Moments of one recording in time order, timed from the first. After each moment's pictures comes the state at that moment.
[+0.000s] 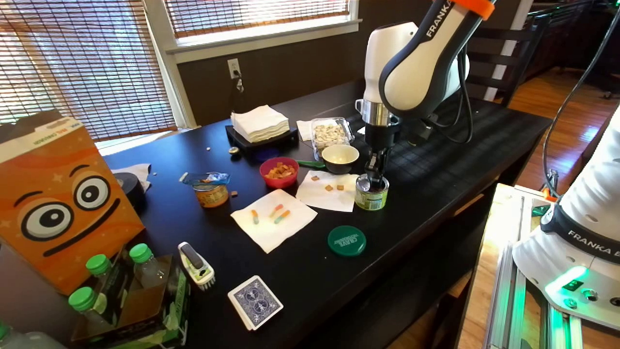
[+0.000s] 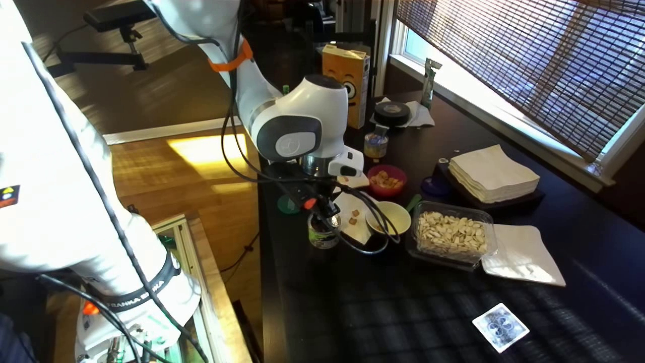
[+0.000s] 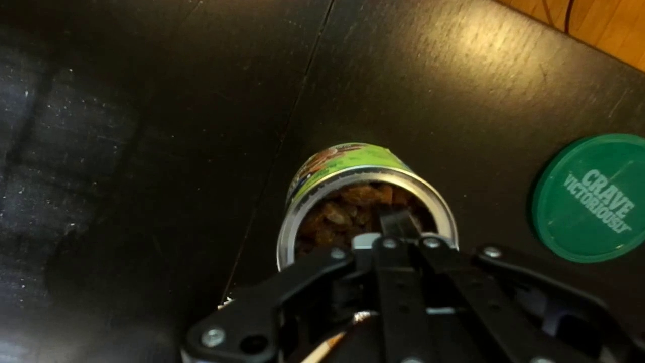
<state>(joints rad) -0.01 0.03 -0.02 -2.75 0.05 2.73 -0.17</state>
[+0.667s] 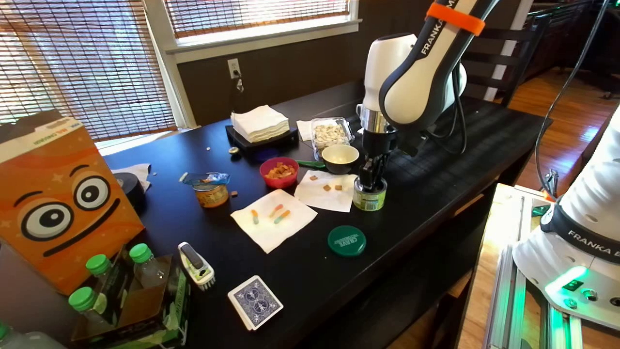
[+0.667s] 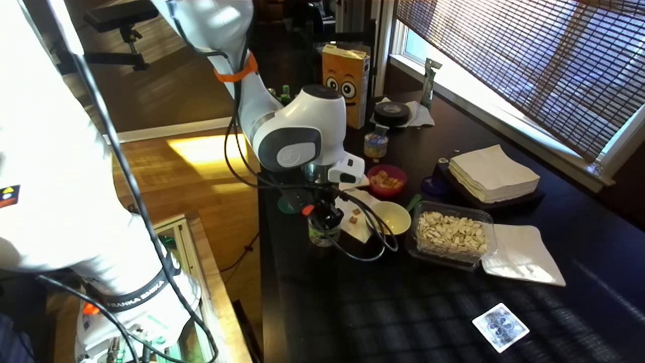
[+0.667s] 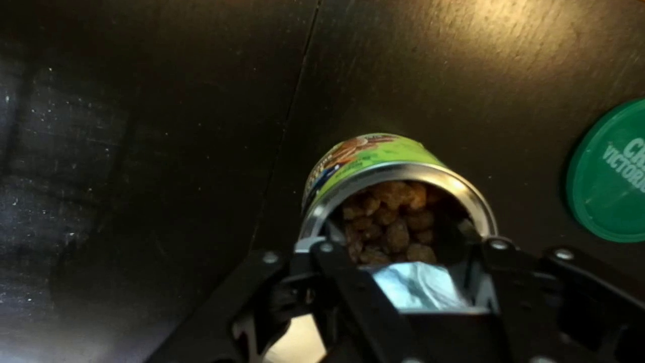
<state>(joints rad) -0.01 0.10 -0.02 -2.75 0.04 2.84 -0.08</state>
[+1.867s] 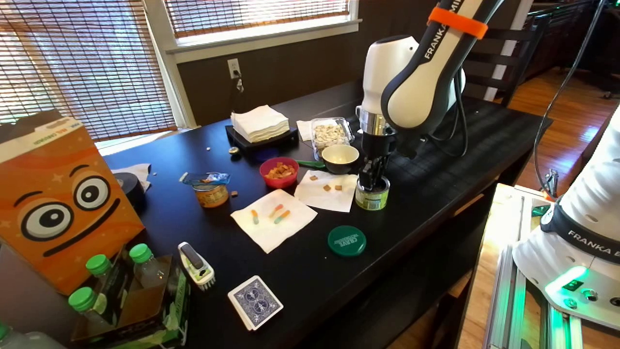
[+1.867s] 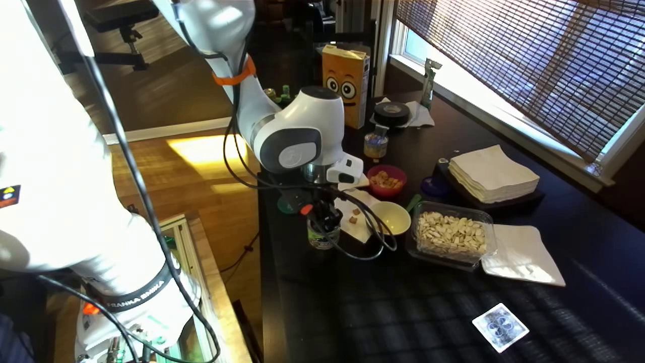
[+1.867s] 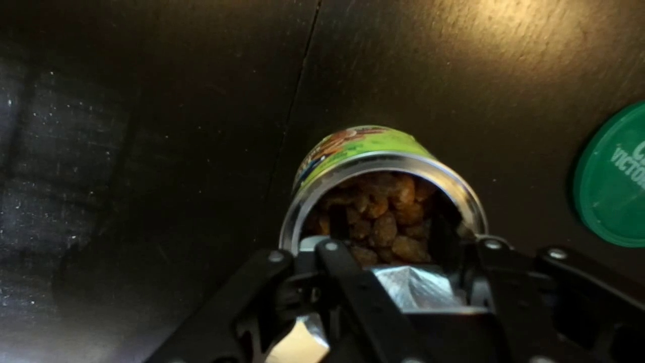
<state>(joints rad) -0.01 0.11 -0.02 -2.75 -0.02 2.85 -0.02</state>
